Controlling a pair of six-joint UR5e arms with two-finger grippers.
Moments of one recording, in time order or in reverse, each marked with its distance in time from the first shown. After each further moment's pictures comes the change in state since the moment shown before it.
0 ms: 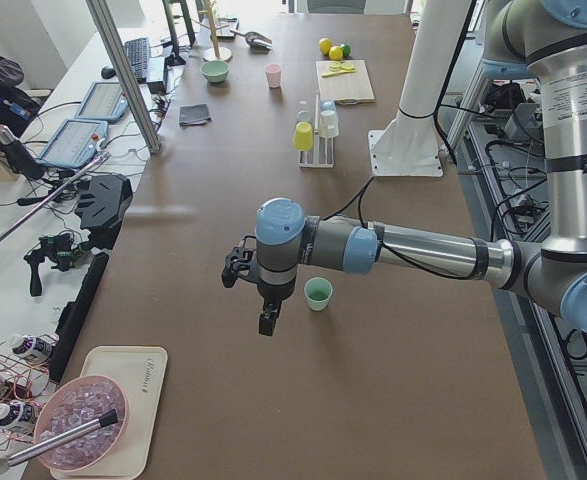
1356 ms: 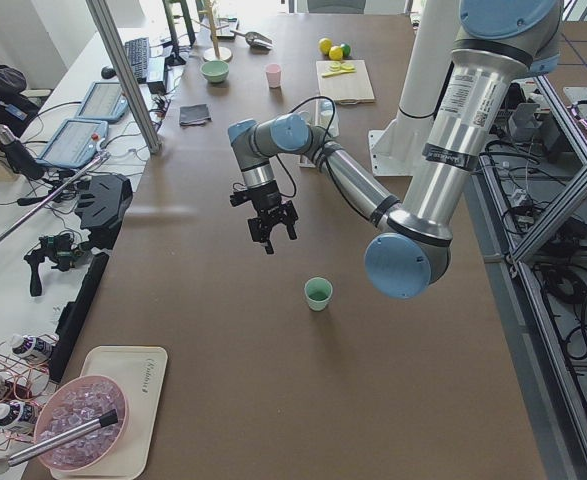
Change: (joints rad) left arm 0.574 -0.503 -0.012 0.889 0.416 0.096; right arm -0.020 0.005 0.043 -0.001 0.024 -0.009
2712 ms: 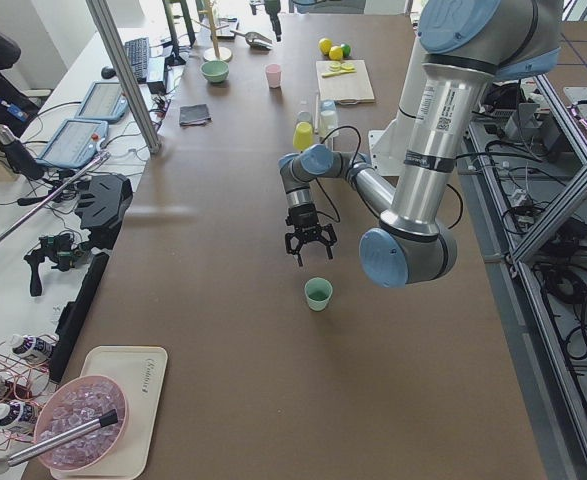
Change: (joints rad) left arm 0.331 0.040 0.129 -0.046 0.164 0.221; right arm -0.396 0.195 0.063 -0.128 -0.114 -0.016
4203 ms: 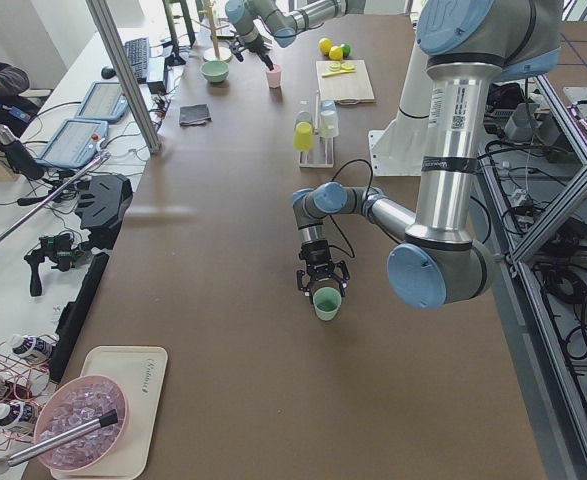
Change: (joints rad) left arm 0.031 0.206 0.014 -0.199 0.028 0.040; right arm -0.244 0.467 -0.287 -0.431 -0.177 -0.218
